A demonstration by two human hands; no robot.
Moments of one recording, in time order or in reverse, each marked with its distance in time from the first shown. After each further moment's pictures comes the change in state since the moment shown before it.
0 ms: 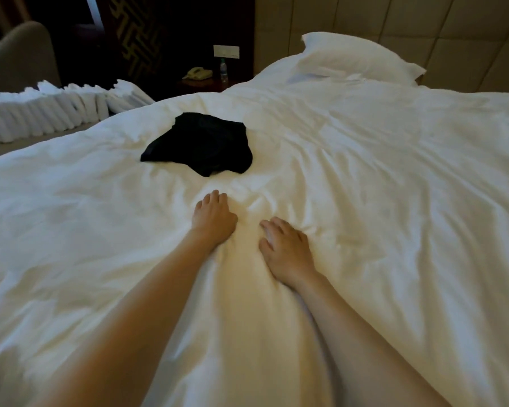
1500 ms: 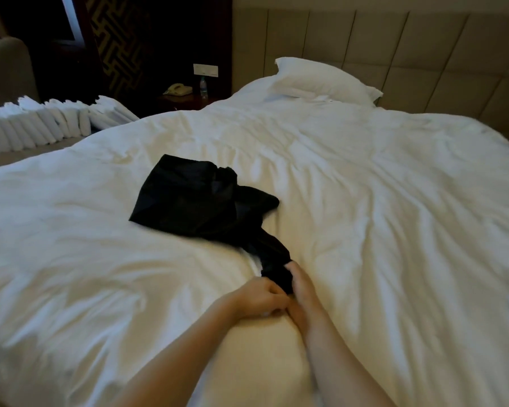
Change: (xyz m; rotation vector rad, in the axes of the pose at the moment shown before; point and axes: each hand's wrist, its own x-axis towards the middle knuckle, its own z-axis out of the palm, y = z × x) left_hand -0.151 0.089 -0.009 -0.662 -0.710 0.313; right_hand -0.094 0.014 -0.017 1.543 0.152 0.685
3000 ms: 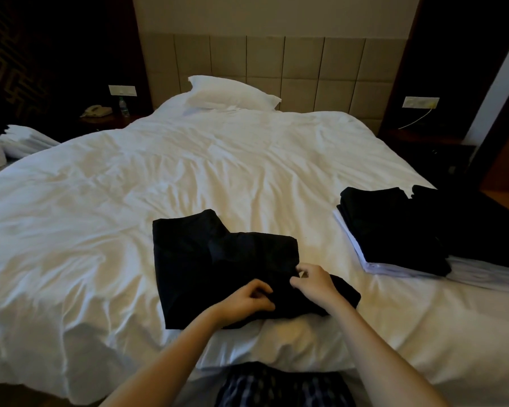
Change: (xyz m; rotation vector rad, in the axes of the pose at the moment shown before) left_hand -0.139 0.085 0.173 -0.211 -0.132 0.081; right_hand -0.252 -0.019 -0.184 -0.996 0.227 -0.239
